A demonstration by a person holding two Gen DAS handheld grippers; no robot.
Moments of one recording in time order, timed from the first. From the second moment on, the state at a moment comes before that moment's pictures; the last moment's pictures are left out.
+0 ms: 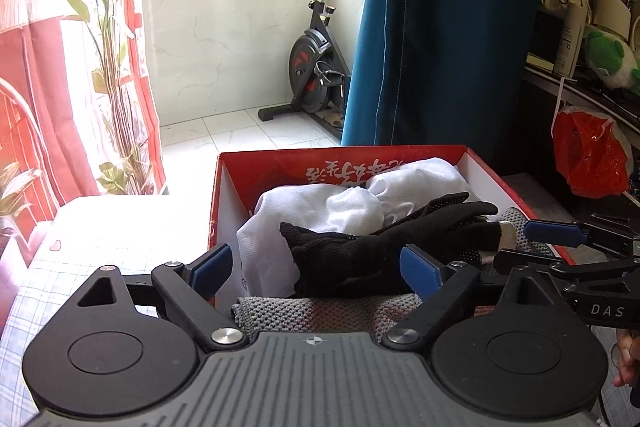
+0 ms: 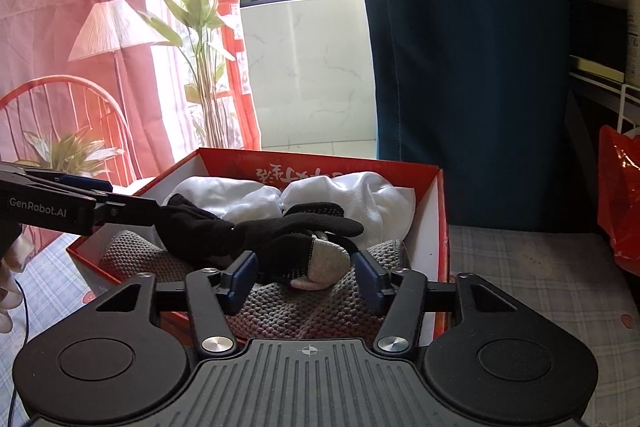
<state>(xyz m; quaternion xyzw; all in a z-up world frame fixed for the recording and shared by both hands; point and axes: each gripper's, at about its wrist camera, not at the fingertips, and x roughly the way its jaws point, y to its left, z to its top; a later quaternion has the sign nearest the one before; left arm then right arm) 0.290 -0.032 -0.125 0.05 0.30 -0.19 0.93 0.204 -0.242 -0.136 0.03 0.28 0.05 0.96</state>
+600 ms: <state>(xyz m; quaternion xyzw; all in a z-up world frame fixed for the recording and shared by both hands) 0.216 0.011 -0.159 0.05 0.36 -0.20 0.91 0.130 -0.232 -0.146 0.05 0.27 0.06 0.96</state>
